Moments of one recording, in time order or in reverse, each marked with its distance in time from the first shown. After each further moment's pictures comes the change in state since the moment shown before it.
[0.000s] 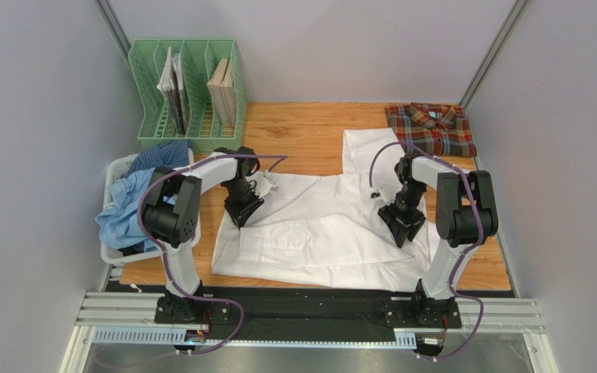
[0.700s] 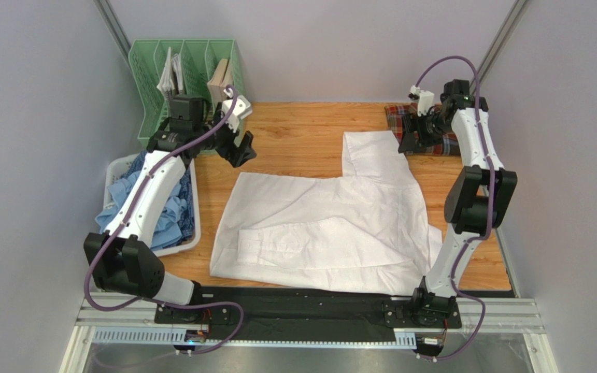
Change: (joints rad) left arm 0.174 -0.450 0.168 0.360 0.403 -0.028; right arm -0.198 0.097 0.739 0.080 -0.324 0.178
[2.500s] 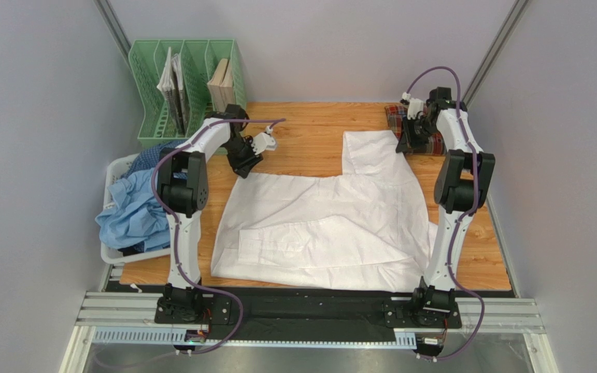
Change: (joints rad) left arm -0.014 0.802 0.437 -0.361 -0.290 0.484; right arm 0.011 0.345 0.193 0.111 -0.008 0.096
